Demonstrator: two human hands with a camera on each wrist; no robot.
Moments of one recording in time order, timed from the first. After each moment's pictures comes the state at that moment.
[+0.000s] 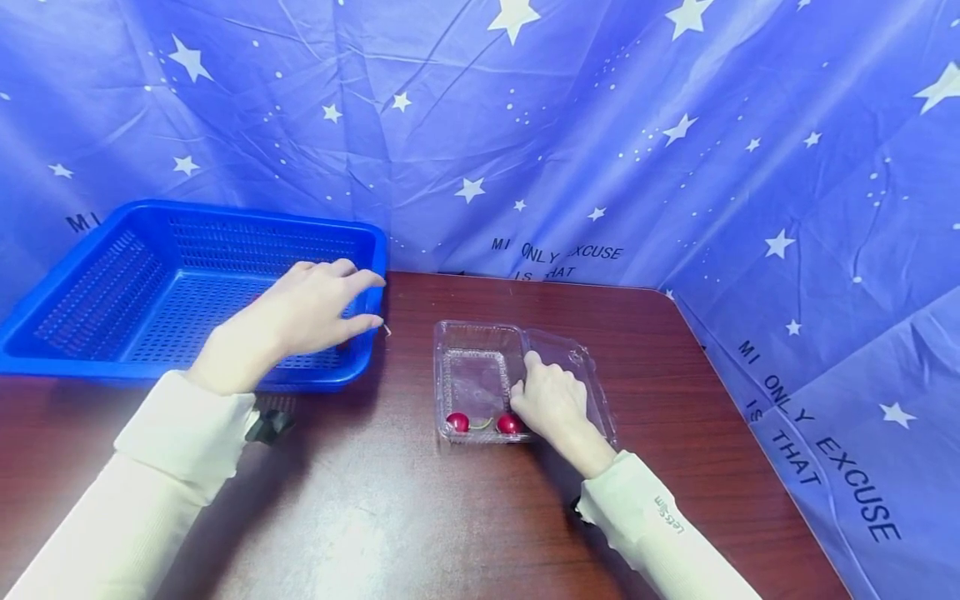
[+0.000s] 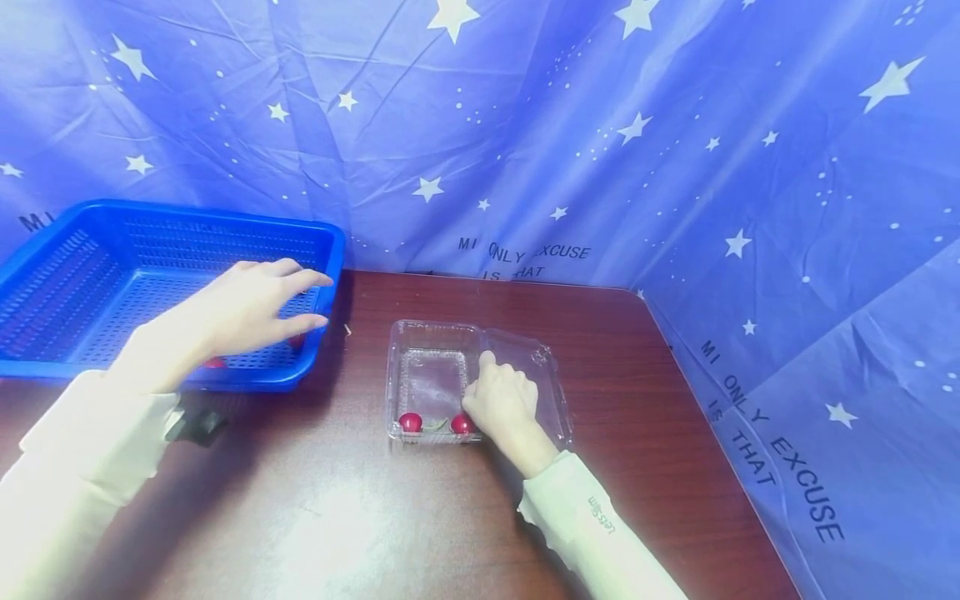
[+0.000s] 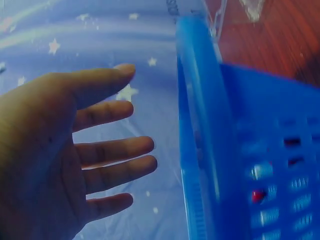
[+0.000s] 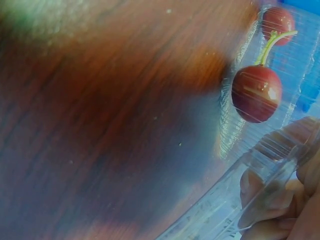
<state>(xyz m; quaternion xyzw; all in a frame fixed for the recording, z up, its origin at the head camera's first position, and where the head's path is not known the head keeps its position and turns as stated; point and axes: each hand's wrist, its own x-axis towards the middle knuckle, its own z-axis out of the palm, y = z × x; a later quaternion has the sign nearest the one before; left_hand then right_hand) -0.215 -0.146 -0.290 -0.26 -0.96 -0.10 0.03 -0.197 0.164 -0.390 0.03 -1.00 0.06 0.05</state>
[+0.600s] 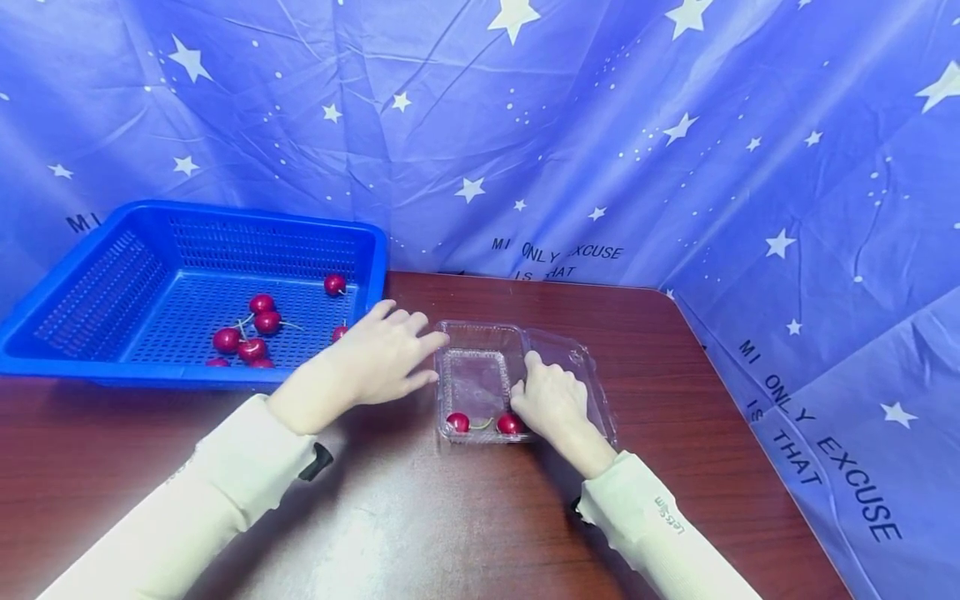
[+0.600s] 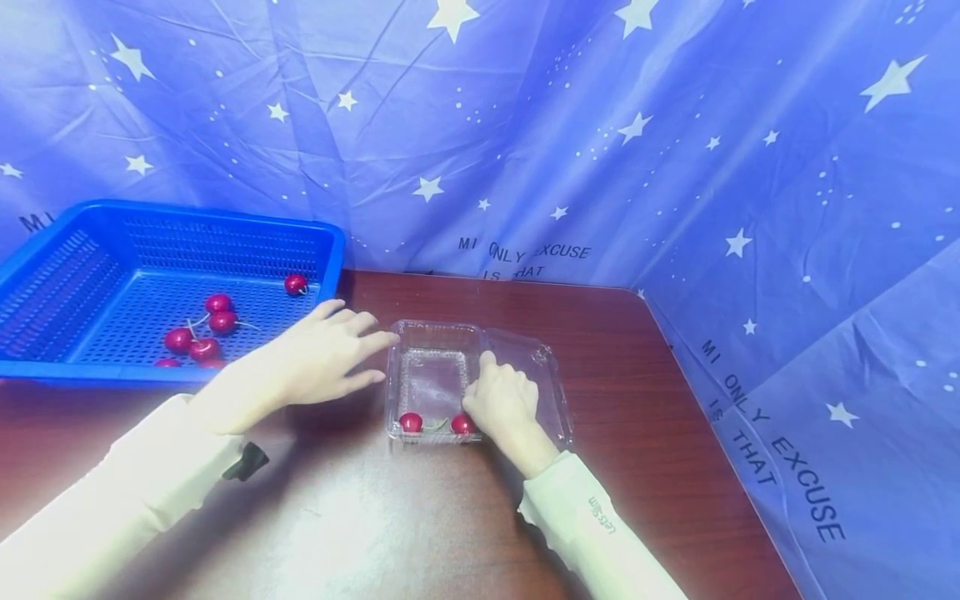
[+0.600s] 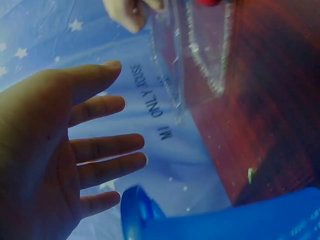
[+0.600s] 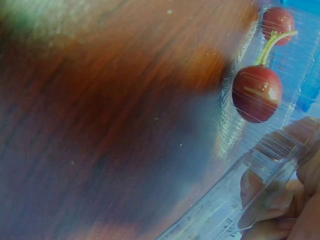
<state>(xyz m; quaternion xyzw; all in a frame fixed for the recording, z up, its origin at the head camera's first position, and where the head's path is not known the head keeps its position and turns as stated) -0.195 -0.085 -0.324 -0.38 -0.92 -0.02 0.10 -0.197 0.163 -0.389 0.03 -1.00 0.06 0.05</state>
